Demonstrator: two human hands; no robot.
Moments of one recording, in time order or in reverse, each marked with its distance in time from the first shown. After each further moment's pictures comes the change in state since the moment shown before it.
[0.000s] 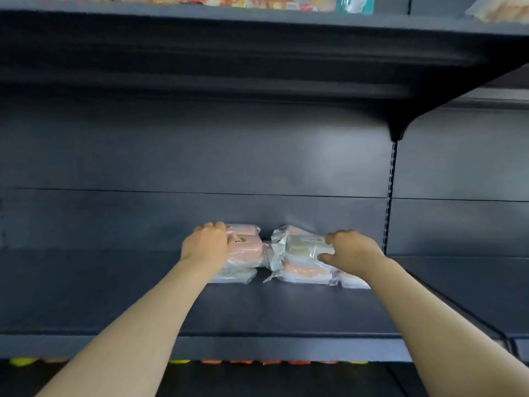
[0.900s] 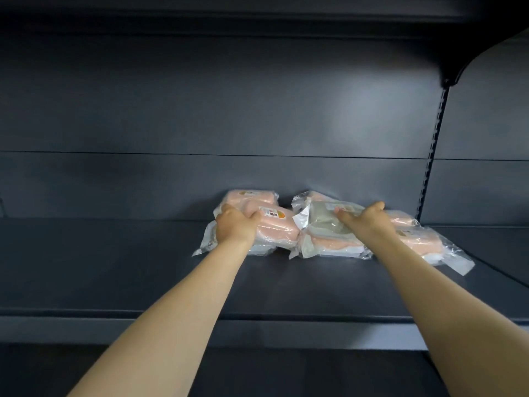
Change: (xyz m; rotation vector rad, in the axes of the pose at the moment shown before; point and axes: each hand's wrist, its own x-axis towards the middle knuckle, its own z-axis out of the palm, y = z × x) left_hand 0.044 0.006 0.081 -0.779 0.001 -0.441; right_hand 0.057 -0.022 0.068 0.798 0.119 0.519
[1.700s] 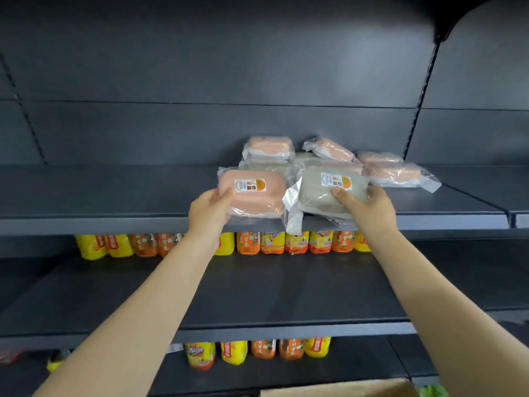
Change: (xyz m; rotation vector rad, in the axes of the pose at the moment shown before) left_hand -0.104 -0.109 -0.137 -0.579 -0.138 -0.115; right_hand -0.207 0.005 0.005 0.350 0.090 -0.016
